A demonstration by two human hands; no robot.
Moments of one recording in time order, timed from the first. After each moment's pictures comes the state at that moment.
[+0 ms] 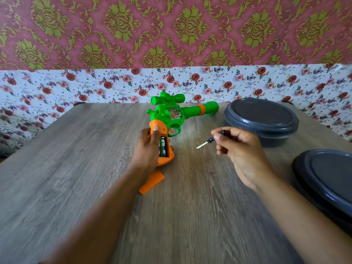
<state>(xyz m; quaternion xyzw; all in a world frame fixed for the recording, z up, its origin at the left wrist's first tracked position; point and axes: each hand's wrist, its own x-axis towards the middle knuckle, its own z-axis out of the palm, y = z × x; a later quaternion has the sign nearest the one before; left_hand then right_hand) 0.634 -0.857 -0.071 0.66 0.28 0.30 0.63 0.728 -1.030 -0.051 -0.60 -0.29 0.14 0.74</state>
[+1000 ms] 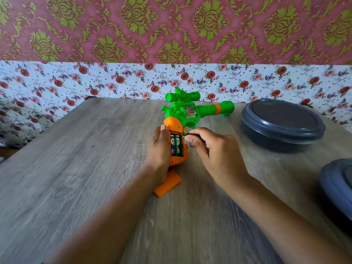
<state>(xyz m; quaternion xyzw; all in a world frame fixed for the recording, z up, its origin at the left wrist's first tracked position) 0.637 -0.852 -0.075 0.56 0.26 0.31 0.72 0.703 -0.966 -0.060 -0.71 -0.52 -0.25 0.40</state>
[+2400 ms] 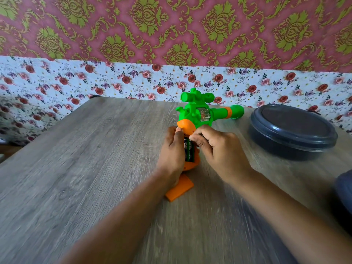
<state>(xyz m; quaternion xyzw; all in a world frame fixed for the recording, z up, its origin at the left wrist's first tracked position) 0.644 -0.851 -0.081 0.60 0.22 0.34 0.69 0.715 -0.947 -0.057 -0.70 -0.56 -0.23 0.37</state>
